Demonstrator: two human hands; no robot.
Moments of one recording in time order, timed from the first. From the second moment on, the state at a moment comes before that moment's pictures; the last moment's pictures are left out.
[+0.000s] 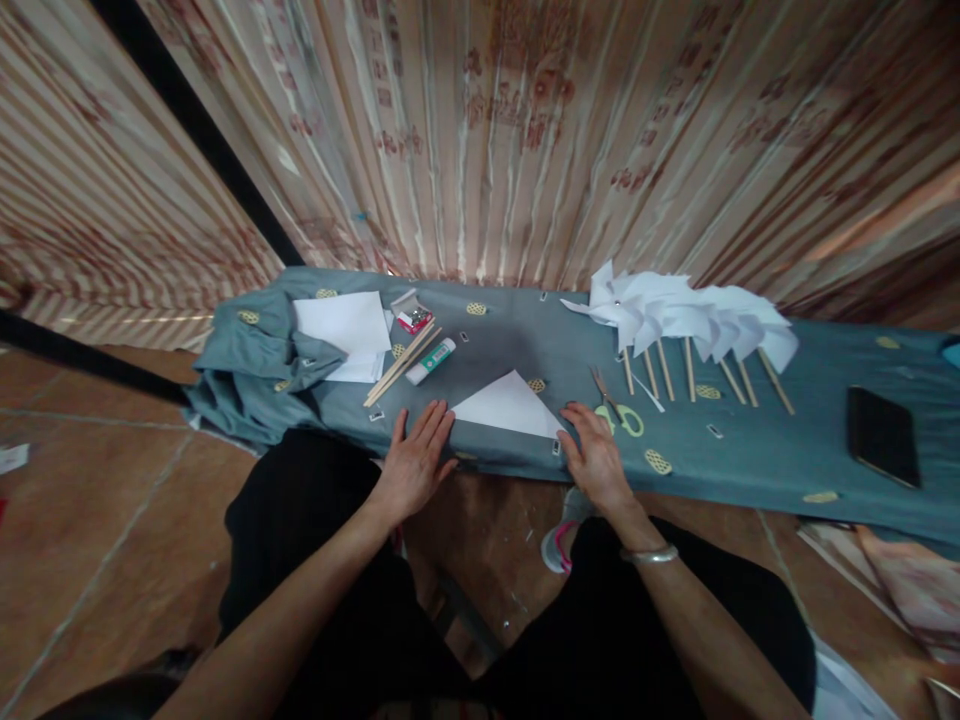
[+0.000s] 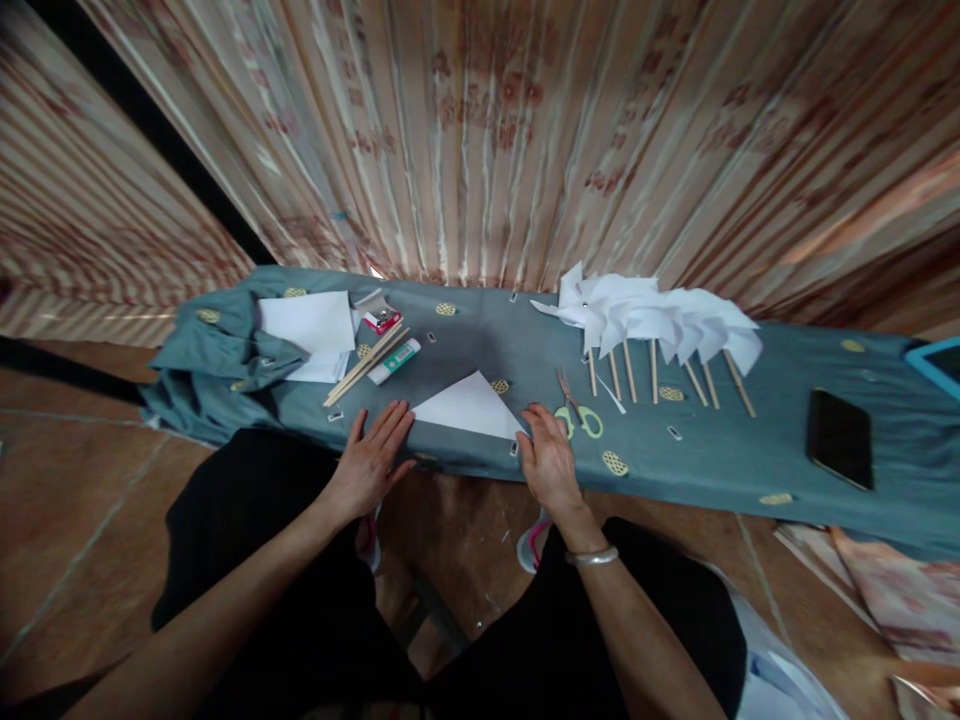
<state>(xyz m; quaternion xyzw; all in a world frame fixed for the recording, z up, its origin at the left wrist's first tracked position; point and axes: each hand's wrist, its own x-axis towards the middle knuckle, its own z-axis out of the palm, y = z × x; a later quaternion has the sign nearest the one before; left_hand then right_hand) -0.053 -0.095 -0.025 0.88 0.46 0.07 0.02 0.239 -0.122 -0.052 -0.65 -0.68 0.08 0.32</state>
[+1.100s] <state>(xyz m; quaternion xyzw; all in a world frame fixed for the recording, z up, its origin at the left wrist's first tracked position) -0.054 -0.095 -0.028 0.88 0.46 0.08 0.02 0.233 -0.098 -0.039 -0.65 -0.51 0.31 0.47</state>
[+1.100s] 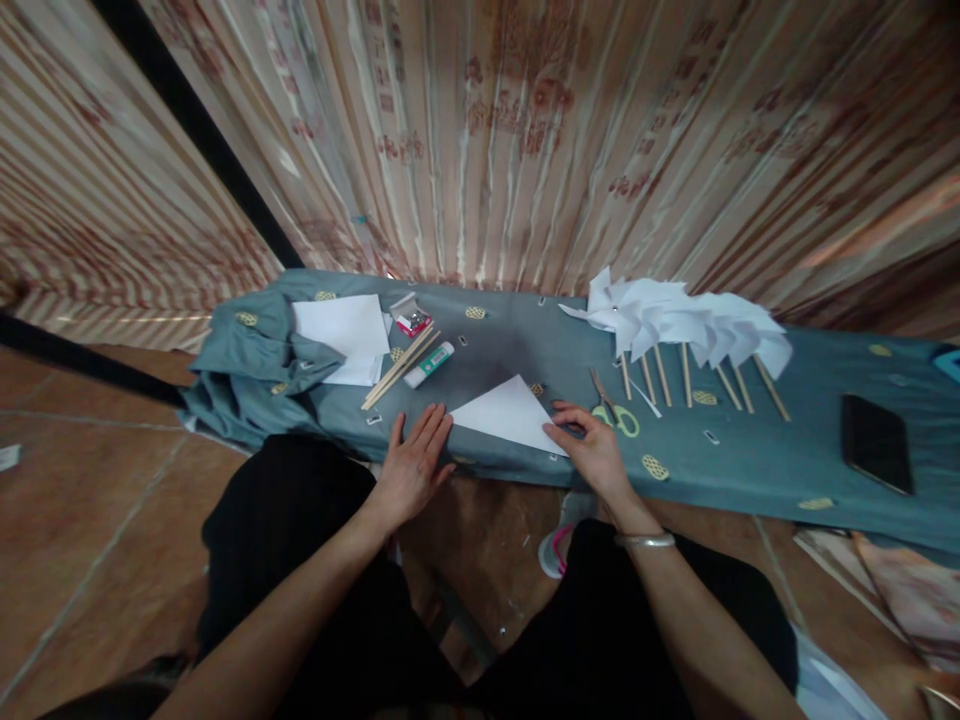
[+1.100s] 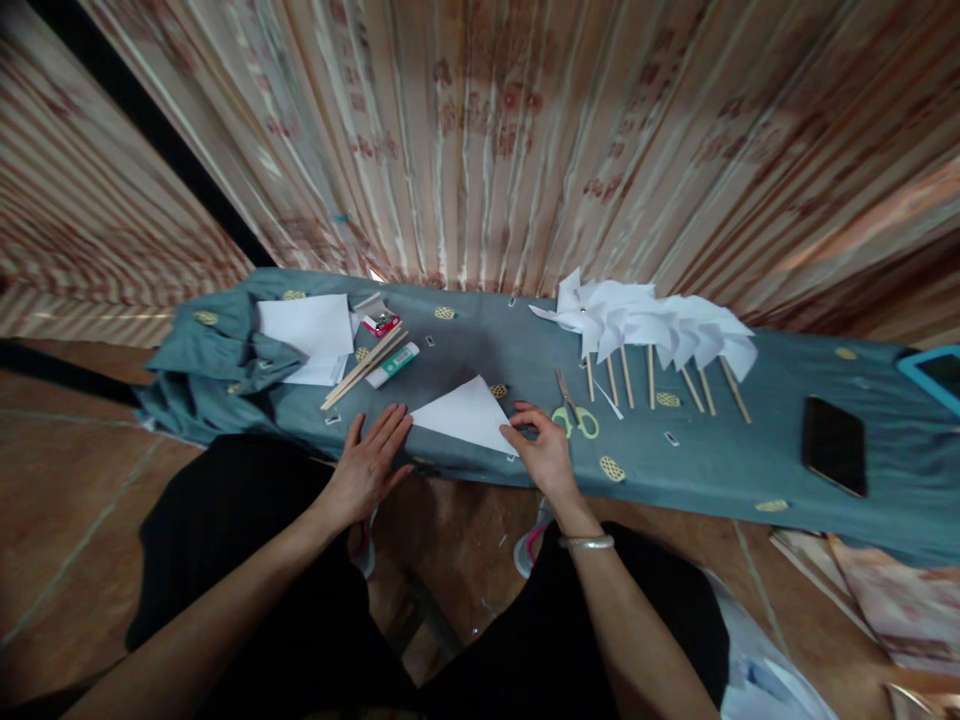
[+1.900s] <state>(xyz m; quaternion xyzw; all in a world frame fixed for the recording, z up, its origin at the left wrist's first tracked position) -0.053 -0.083 -0.020 0.85 0.46 0.24 0.08 0.246 -0.090 -0.015 -0.63 -0.49 0.34 0.50</state>
